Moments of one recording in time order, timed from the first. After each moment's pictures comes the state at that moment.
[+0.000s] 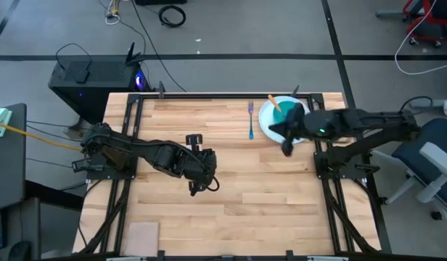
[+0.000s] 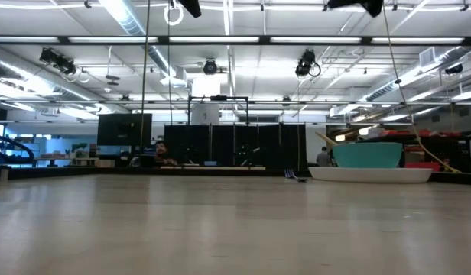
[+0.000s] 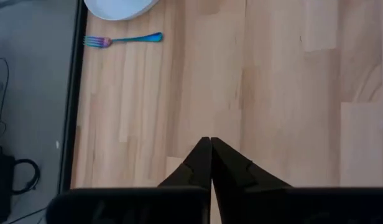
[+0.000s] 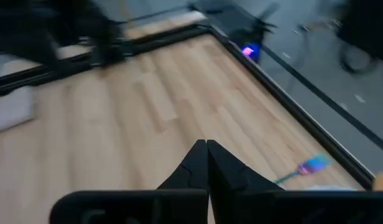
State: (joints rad) left arm -0.32 1.72 1.78 -1.23 -0.52 -0.23; right arm 0.12 0.97 1.13 -0.73 0.42 0.33
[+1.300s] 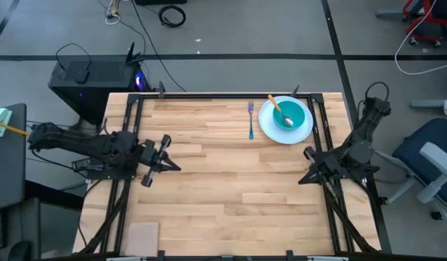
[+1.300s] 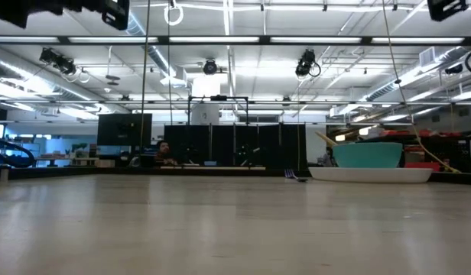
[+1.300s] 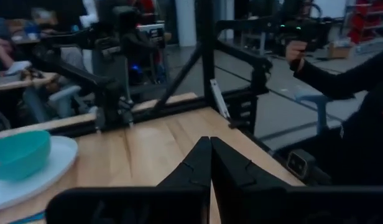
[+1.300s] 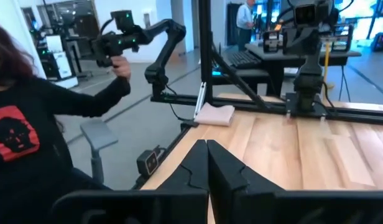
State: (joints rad) left arm -0.16 0.65 0.43 0.20 0.18 0.07; right arm 0.87 0.40 0.40 -0.10 0.45 0.10
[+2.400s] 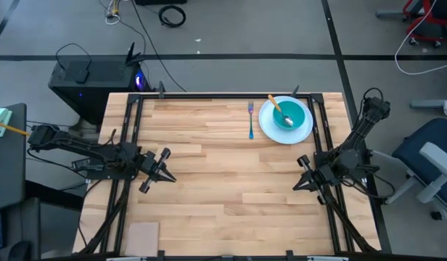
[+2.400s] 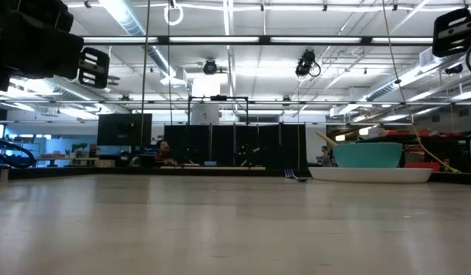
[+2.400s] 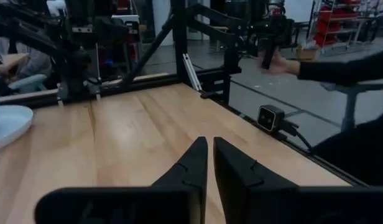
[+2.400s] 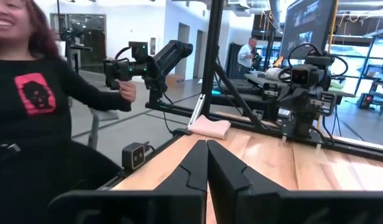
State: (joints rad) left arm -0.16 0.60 0.01 0.57 0.28 0.04; right arm 0.86 0.40 0.02 0.45 0.44 -0.14
